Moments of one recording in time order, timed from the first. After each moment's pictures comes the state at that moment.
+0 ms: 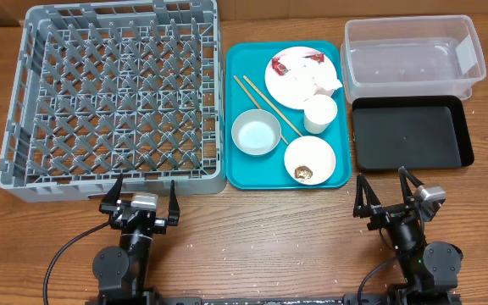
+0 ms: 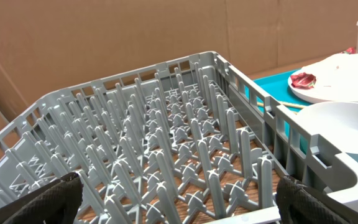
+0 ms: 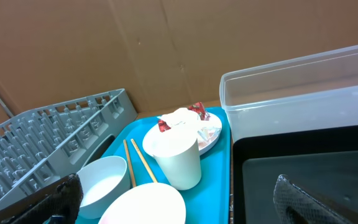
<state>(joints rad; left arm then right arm) 0.10 0.01 0.01 -0.06 0.16 0.22 0.03 0.01 0.02 -0.02 -0.21 0.28</state>
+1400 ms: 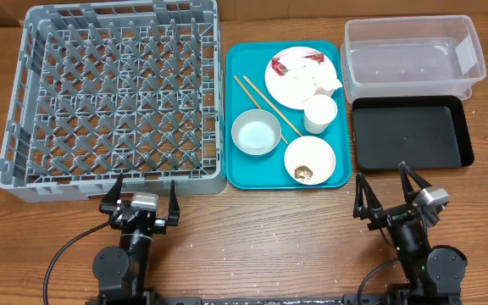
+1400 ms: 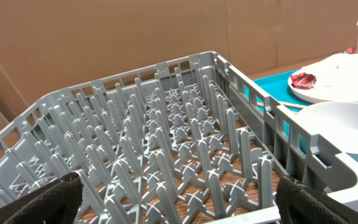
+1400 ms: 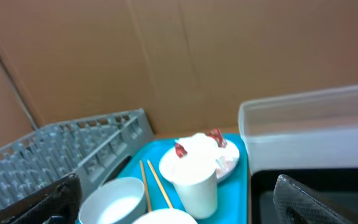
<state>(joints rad) 0.10 0.01 0.01 -0.06 0.16 0.22 0.03 0.01 0.02 0.11 -0.27 0.28</state>
